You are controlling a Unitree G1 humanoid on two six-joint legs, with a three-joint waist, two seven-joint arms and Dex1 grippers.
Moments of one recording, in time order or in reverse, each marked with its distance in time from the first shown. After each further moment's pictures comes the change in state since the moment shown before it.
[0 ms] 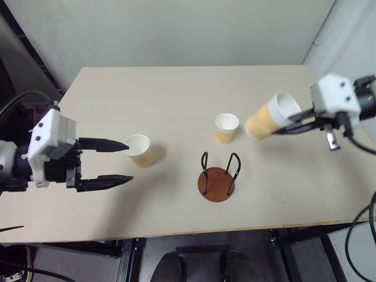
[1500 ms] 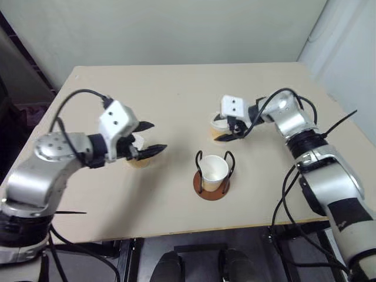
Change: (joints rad) left arm -0.312 -0.233 -0.464 0.050 0.214 0.053 0.514; right arm -0.263 0.577 0.323 1.076 -0.533 -0.487 -0.394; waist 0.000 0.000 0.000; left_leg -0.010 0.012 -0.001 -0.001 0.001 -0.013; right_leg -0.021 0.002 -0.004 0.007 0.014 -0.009
